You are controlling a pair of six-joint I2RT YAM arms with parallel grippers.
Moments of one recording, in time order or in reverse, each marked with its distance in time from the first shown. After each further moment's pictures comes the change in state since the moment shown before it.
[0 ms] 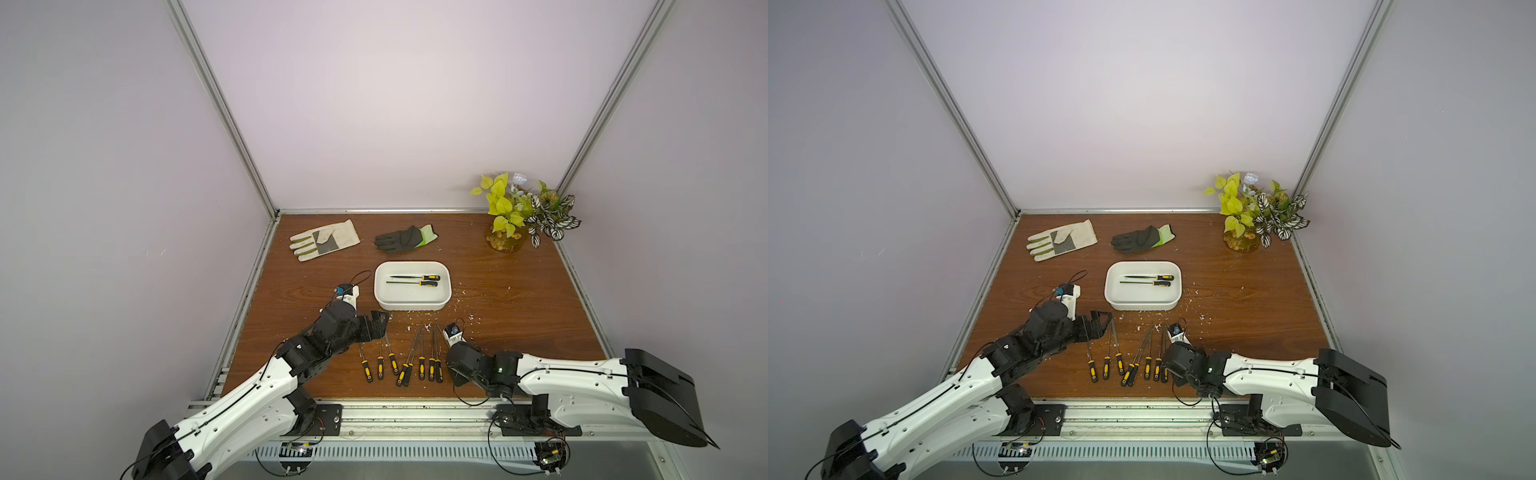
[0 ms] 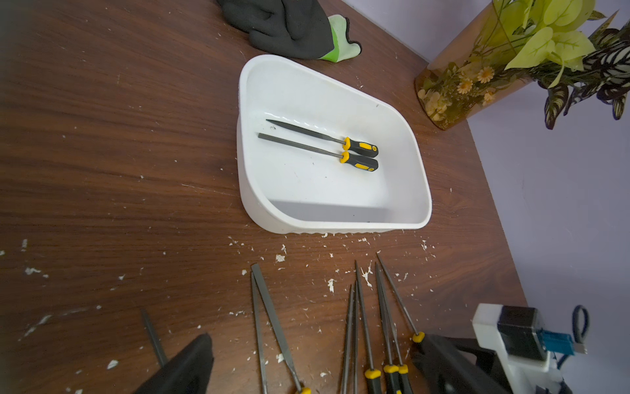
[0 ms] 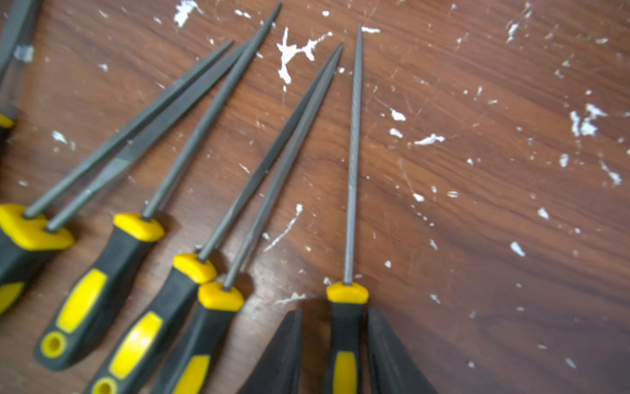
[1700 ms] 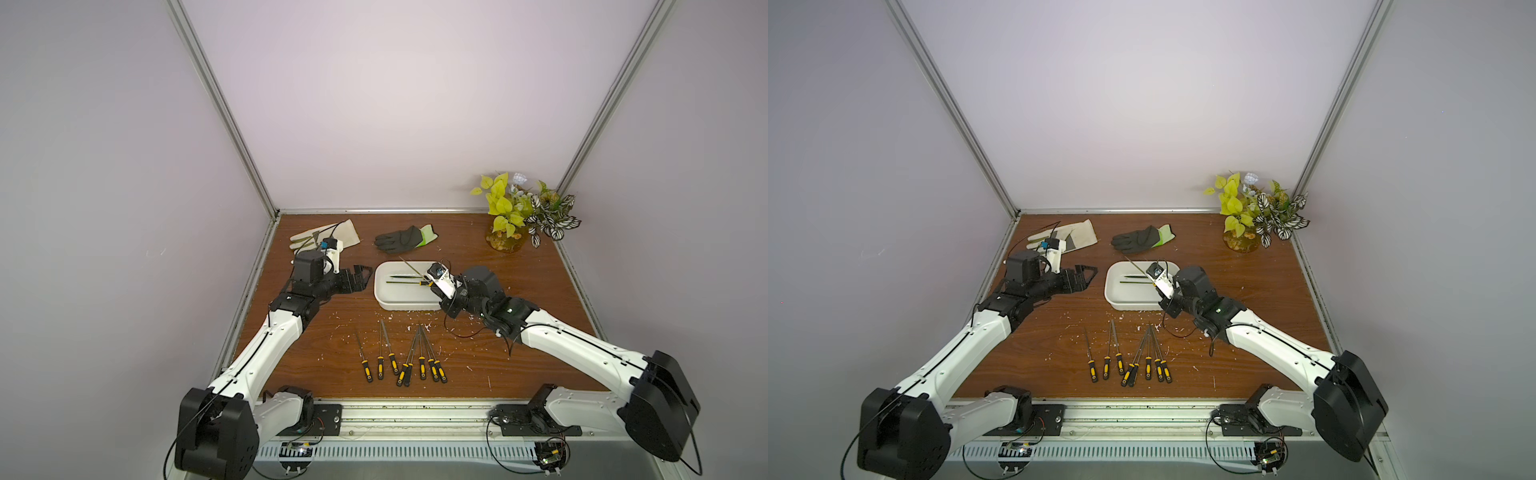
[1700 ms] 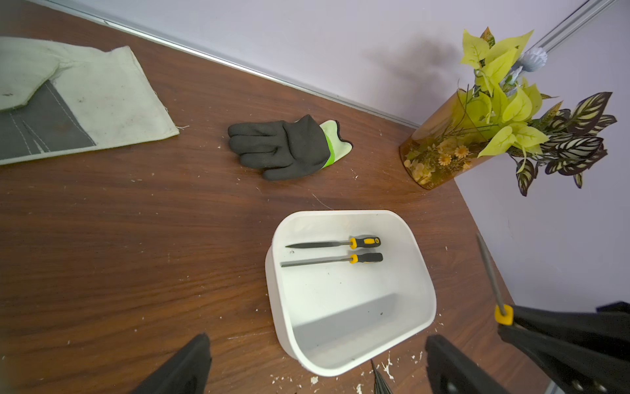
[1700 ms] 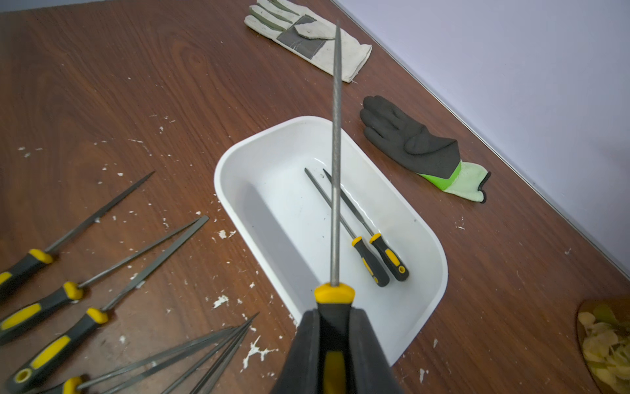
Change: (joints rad) left arm 0.518 0.334 0.281 0.129 0.468 0.377; right arm -0.507 0.079 0.387 0.224 -0.396 -0.942
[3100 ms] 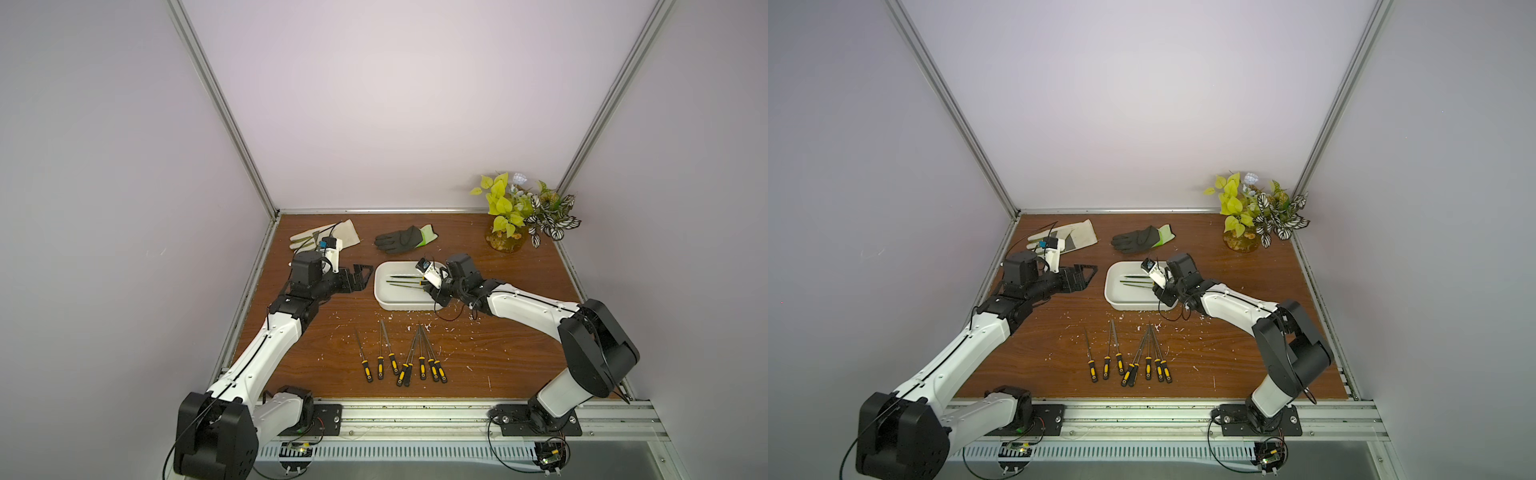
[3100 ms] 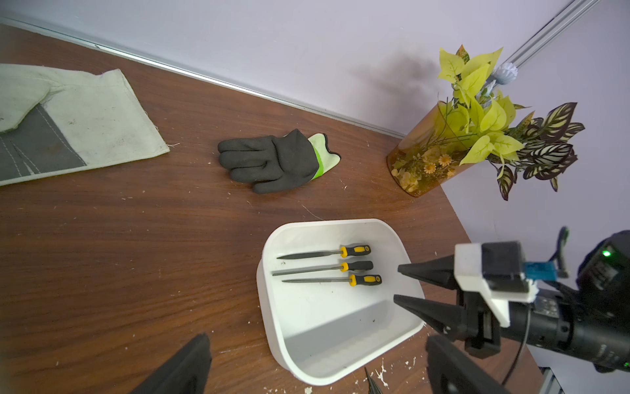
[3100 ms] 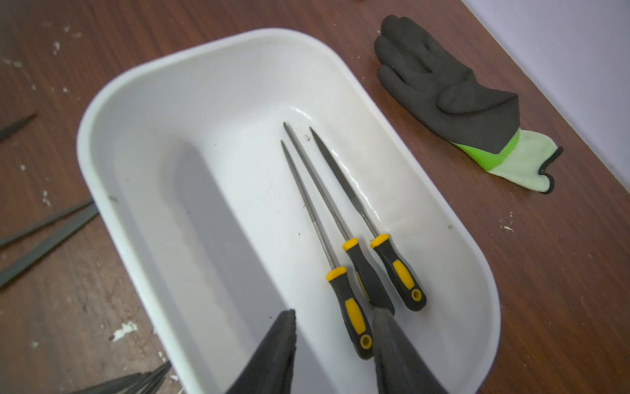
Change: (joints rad) left arm 0.005 -0.011 -0.019 0.045 0.009 -0.002; right arm -0.076 0.326 0.159 0.023 -0.050 -0.027
